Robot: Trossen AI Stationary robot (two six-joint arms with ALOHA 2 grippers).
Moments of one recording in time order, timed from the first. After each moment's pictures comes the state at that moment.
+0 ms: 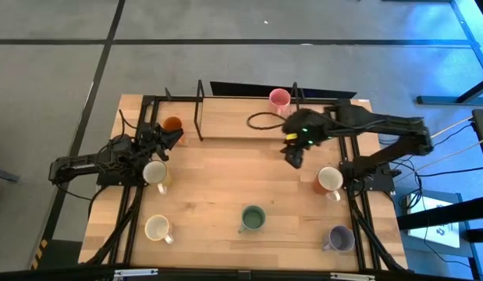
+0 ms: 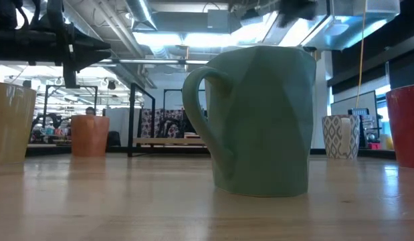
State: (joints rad) left arm 0.18 0.00 0.04 0.17 -0.29 -0.49; right arm -0.02 1.36 1.51 -1.13 -0.01 0.42
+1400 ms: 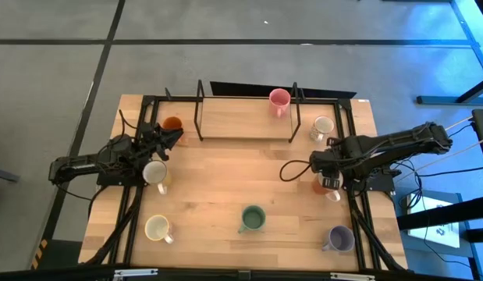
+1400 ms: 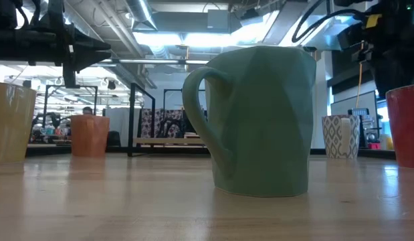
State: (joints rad) left arm 0.18 0.00 0.04 0.17 -0.31 -0.49; right arm 0.16 1.11 0.89 -1.32 0.15 0.33
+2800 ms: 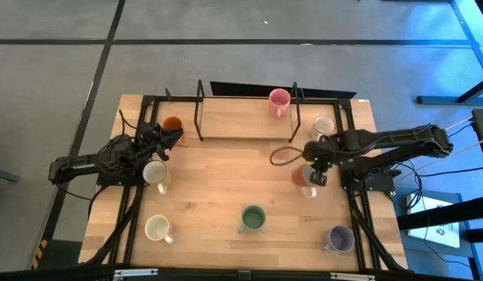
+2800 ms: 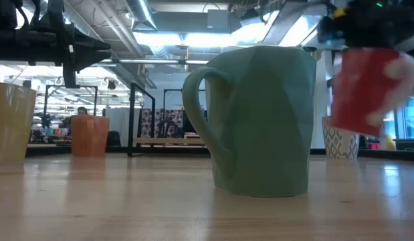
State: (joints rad) left arm 0.18 0.00 0.04 0.17 -0.31 -0.49; right arm 0.04 1.12 0.93 -1.11 0.07 0.36
